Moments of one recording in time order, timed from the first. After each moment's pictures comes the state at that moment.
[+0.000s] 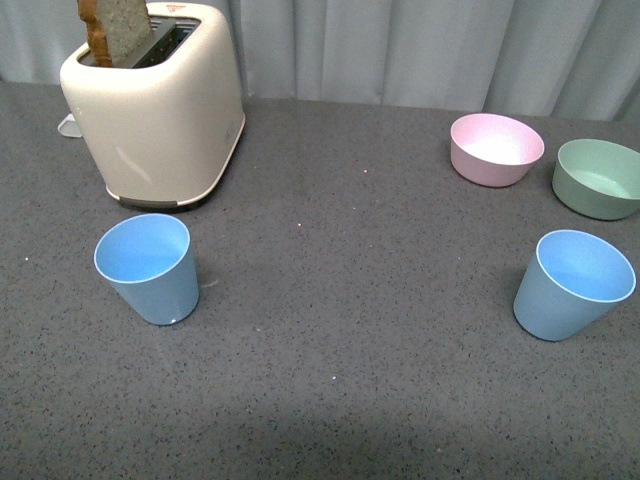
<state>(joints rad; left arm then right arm) 0.00 0.00 0.02 0.00 0.00 0.00 0.00 0.00 0.00 0.00 0.00 0.00</state>
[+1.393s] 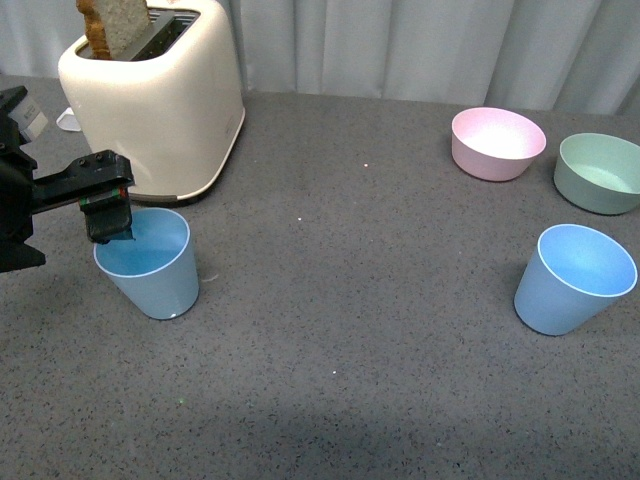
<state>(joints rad) -0.07 1.86 0.87 -0.05 0.00 -0.35 0.00 0.00 0.00 0.00 0.00 0.00</state>
